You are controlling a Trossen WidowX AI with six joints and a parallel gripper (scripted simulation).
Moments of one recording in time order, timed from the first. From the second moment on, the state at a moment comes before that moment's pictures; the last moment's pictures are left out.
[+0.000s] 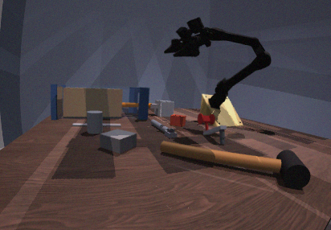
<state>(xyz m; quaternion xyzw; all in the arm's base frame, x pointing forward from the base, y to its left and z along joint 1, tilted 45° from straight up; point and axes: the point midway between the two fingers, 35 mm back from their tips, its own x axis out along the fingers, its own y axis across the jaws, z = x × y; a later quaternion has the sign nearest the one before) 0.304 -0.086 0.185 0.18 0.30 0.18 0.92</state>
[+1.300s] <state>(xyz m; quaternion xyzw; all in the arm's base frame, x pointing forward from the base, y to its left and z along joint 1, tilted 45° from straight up) 0.185 0.191 0.183 -0.24 0.31 0.69 0.61</state>
